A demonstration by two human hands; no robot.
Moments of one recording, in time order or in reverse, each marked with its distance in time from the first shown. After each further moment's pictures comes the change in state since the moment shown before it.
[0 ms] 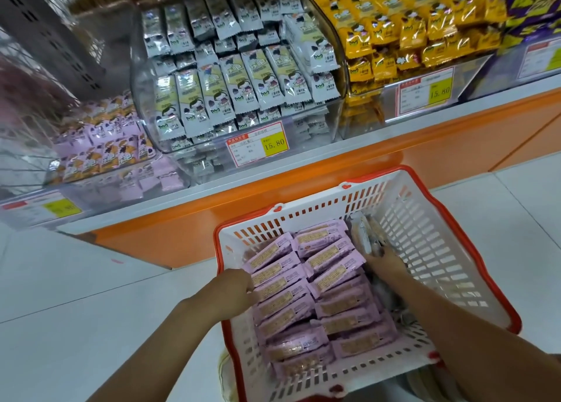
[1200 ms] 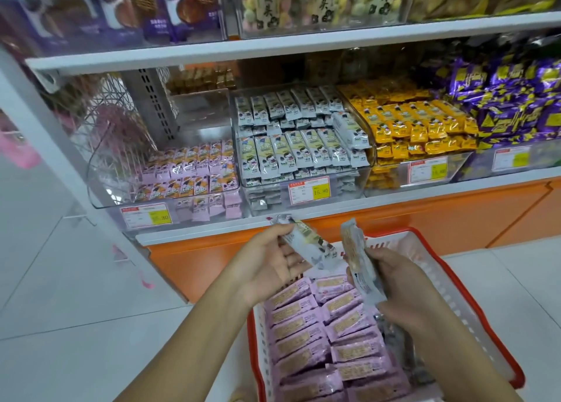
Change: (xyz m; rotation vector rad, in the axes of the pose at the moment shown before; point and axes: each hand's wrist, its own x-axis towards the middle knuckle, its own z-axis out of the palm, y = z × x) left_hand -0.100 0.046 -0.093 -1.984 0.007 0.354; right_hand -0.244 -0.143 -0.054 1.019 -0.585 -0.233
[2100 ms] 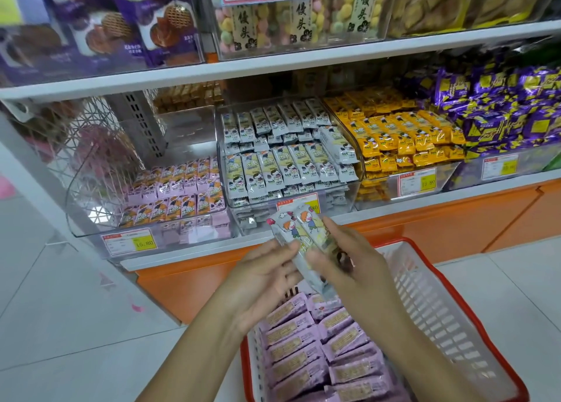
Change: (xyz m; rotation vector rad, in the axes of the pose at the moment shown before) left_hand 0.000 0.002 0.013 0.071 -0.091 0.181; right_hand -0.001 0.002 0.037 -0.969 0.024 -0.754
